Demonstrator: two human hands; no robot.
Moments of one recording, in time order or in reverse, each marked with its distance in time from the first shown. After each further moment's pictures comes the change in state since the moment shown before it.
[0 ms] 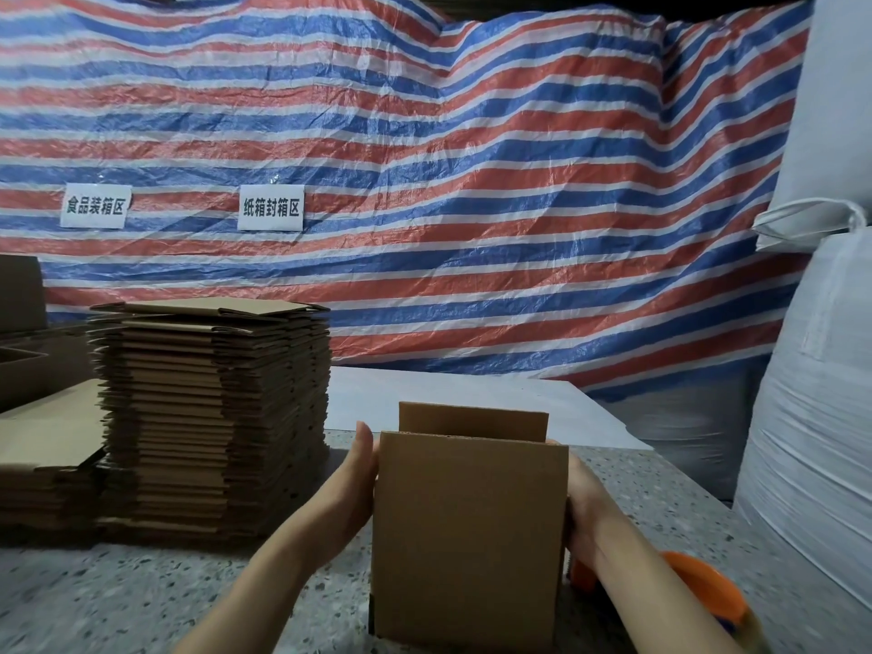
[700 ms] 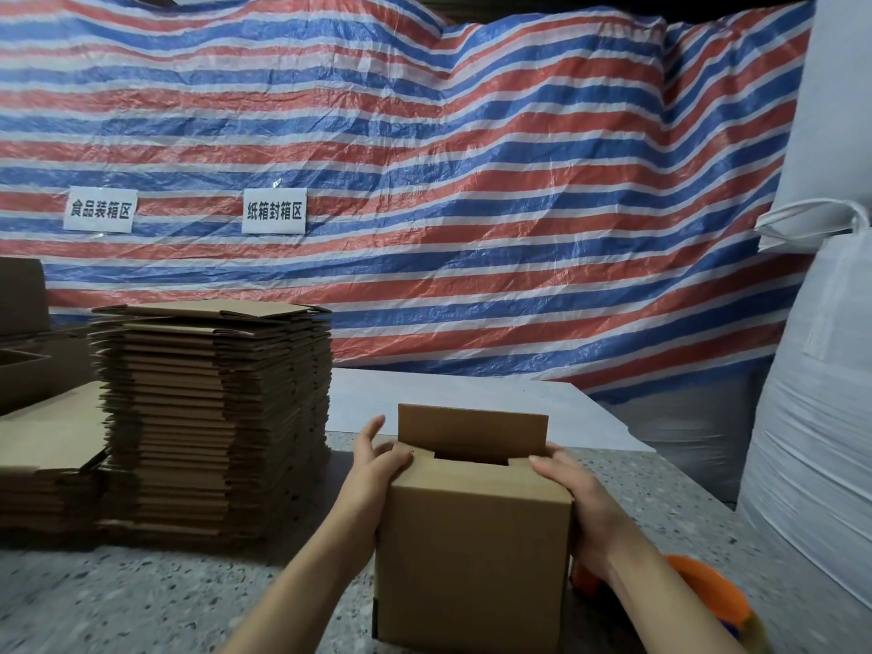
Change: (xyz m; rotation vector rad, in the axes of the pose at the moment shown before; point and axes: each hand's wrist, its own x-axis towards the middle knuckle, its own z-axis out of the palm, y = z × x) left_hand 0.015 0.002 0.028 -0.167 0.427 0.027; right_hand -0.011 0.003 -0.010 0.116 -0.136 -0.065
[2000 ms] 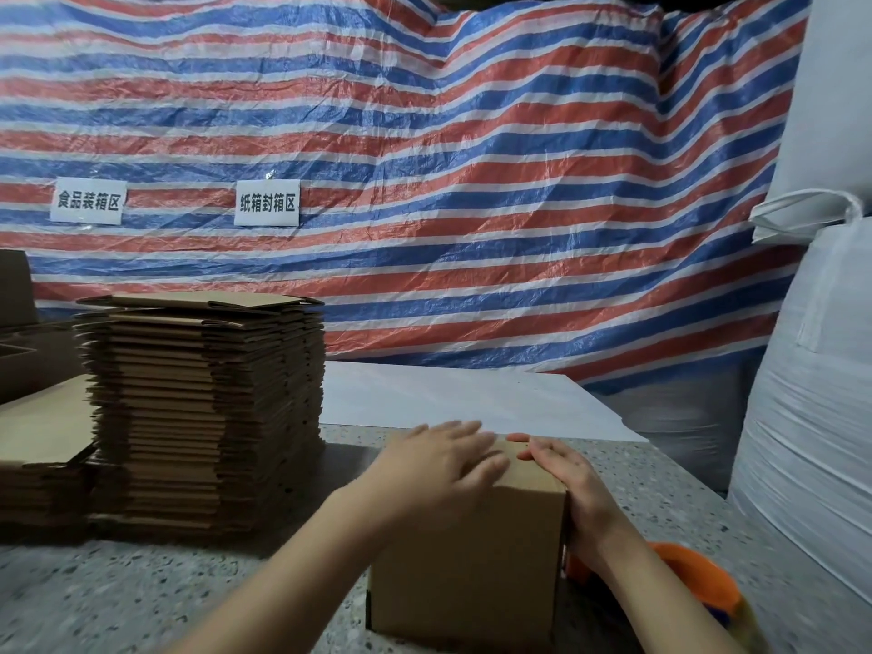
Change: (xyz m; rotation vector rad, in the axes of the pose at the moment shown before) left_hand -0.015 0.038 0.044 1.486 -0.454 0.532; right_hand 0.001 0.004 0.002 0.083 0.082 -0.043
